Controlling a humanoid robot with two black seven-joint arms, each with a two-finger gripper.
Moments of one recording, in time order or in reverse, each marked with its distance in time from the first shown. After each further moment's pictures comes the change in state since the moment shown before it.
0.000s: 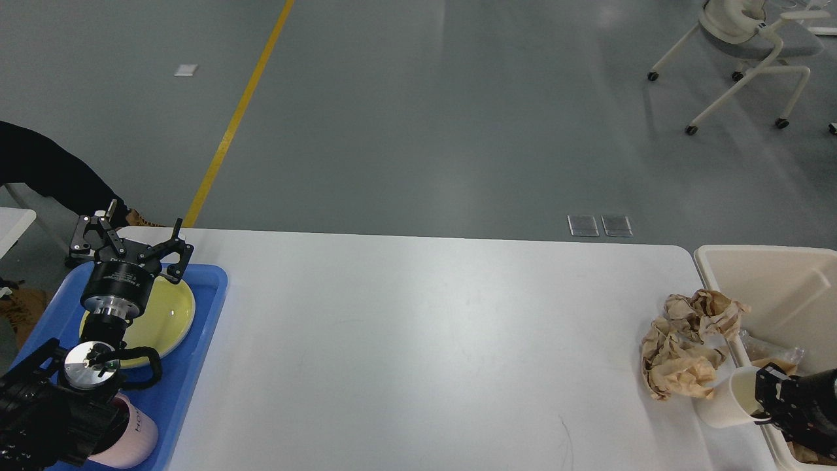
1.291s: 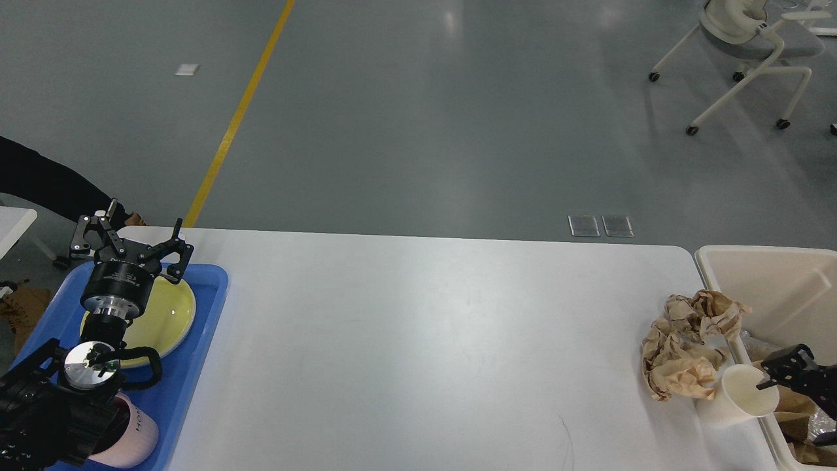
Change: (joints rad) left arm 0.000 0.000 0.000 0.000 0.000 0.000 0.000; right arm 0.124 0.021 -0.167 -0.009 -0.022 0.060 -0.001
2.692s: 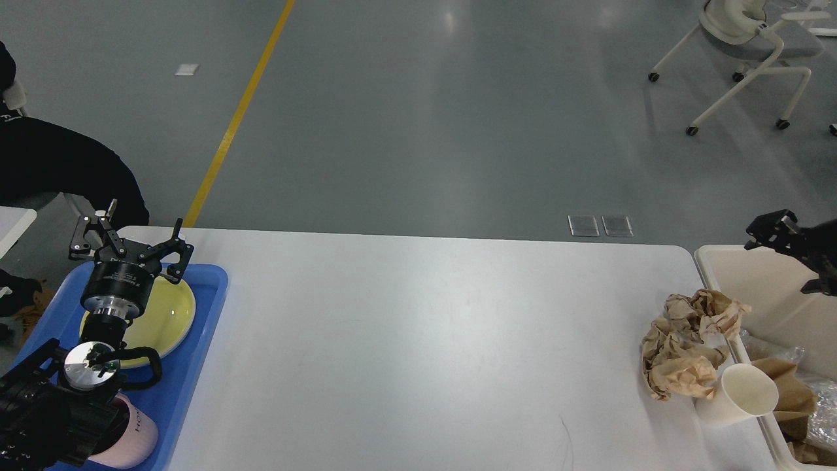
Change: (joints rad) left arm 0.000 0.000 0.000 0.000 0.000 0.000 0.000; right arm 0.379 0.155 -0.102 -0.074 0.002 0.093 0.001
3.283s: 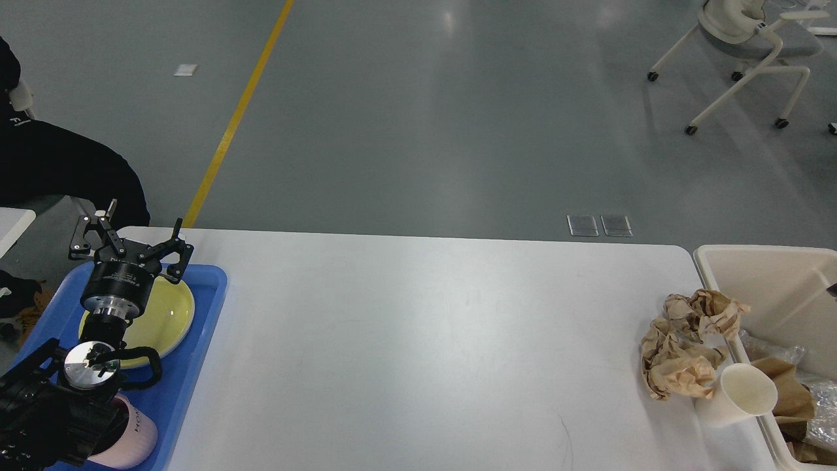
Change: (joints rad) left arm 0.000 0.000 0.000 0.000 0.000 0.000 0.000; right arm -0.766 0.027 0.405 -0.491 0.000 -0.574 -0.001
